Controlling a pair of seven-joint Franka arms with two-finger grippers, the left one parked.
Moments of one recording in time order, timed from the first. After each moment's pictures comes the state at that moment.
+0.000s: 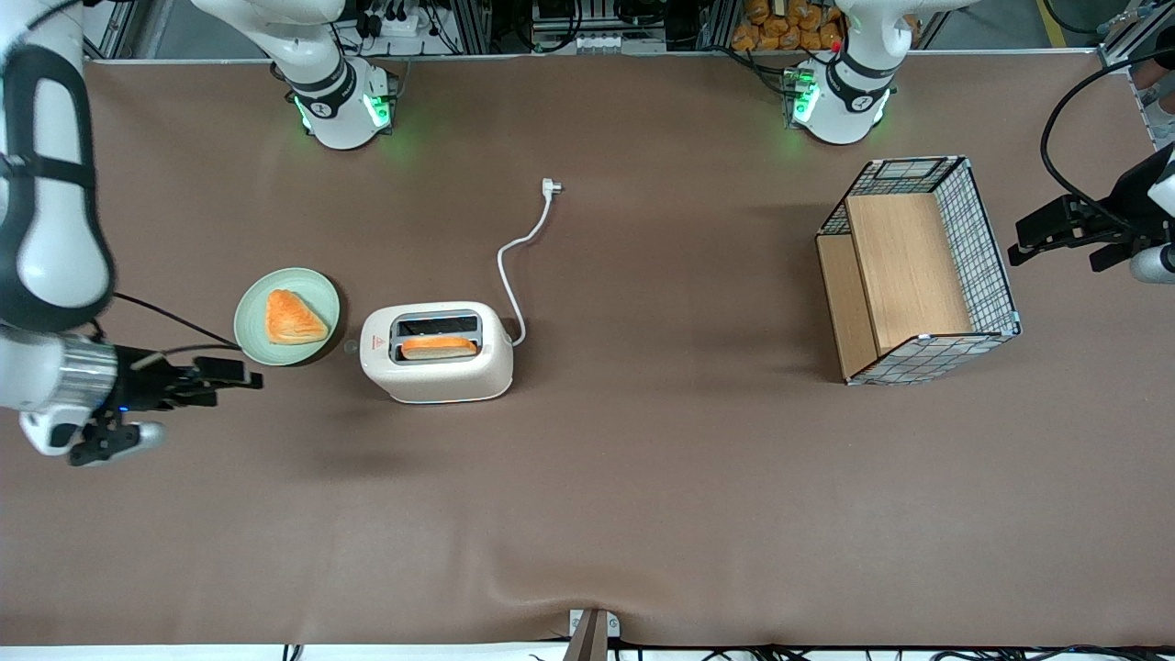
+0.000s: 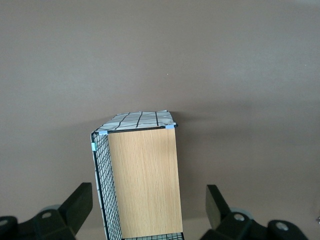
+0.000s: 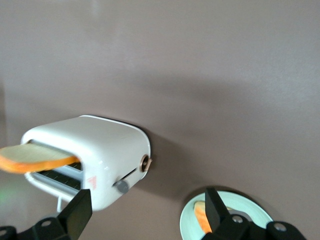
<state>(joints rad) -0.11 0.48 0.03 -1.34 0.36 1.65 -0.37</state>
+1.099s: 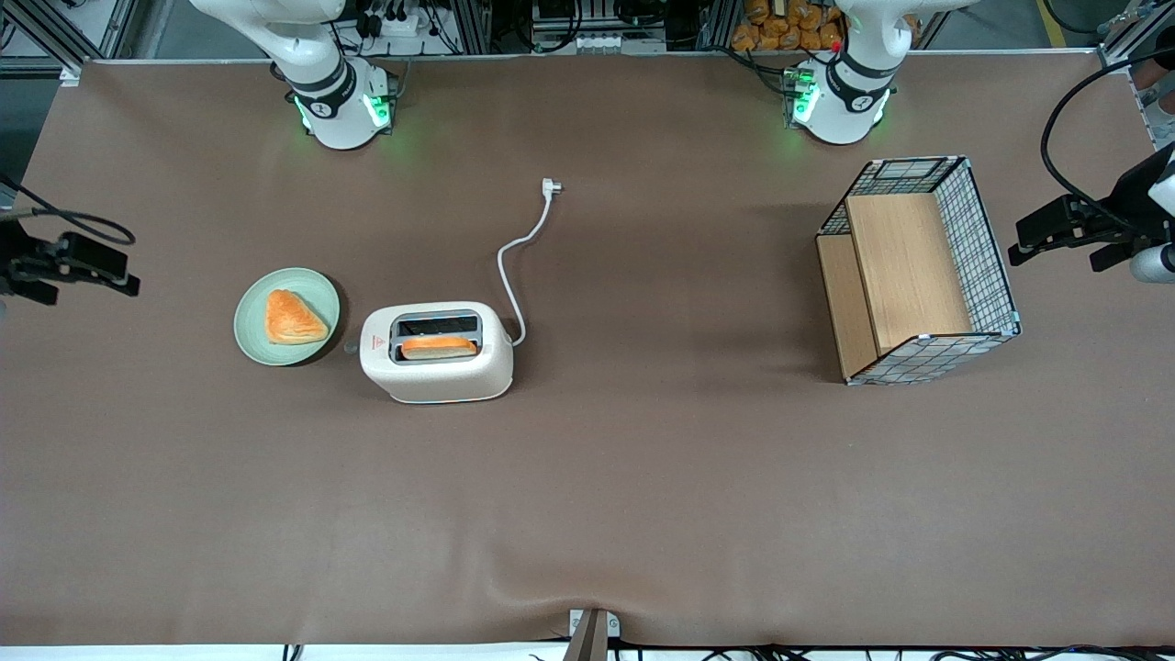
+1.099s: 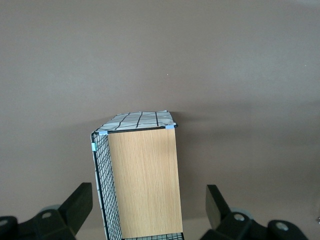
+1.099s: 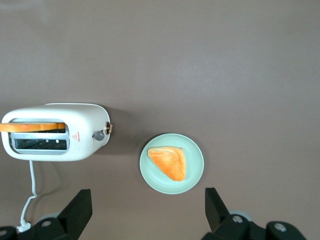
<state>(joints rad) -0.07 0.15 0.04 -1.35 0.02 1.48 -0.11</state>
